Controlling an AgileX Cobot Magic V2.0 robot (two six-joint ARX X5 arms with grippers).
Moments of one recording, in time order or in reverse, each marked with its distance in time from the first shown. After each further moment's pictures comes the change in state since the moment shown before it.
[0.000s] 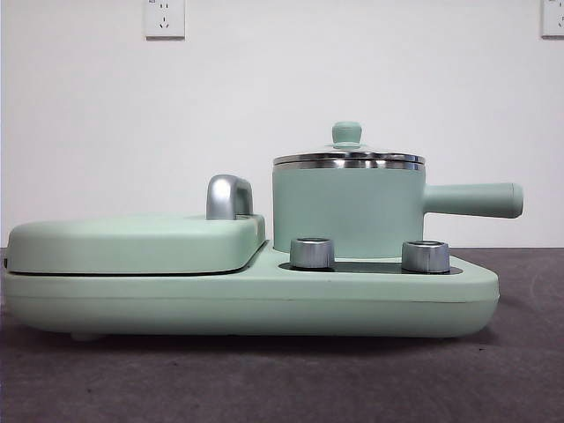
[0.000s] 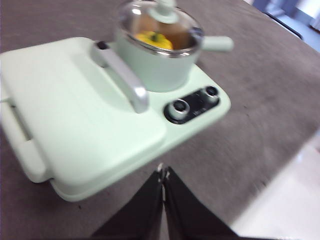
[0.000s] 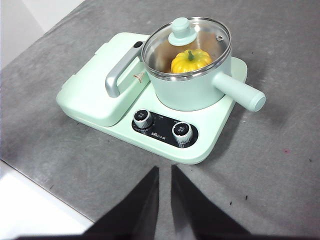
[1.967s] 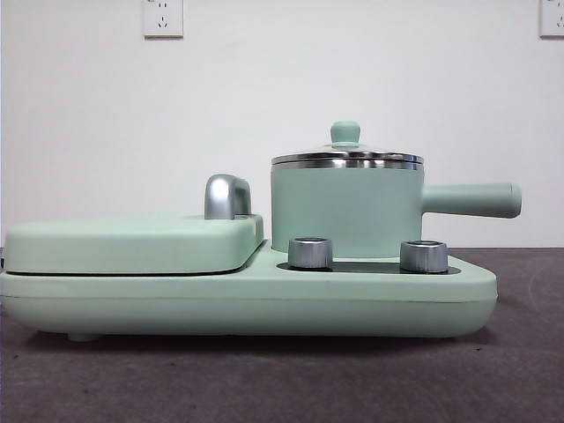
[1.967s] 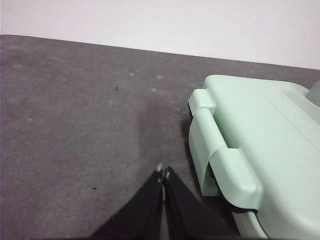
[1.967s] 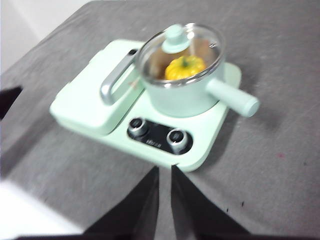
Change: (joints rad) left arm 0.553 -0.418 -0.788 0.674 -0.087 0.025; right arm -0.062 -0.001 -0.023 0.045 -0.017 0.000
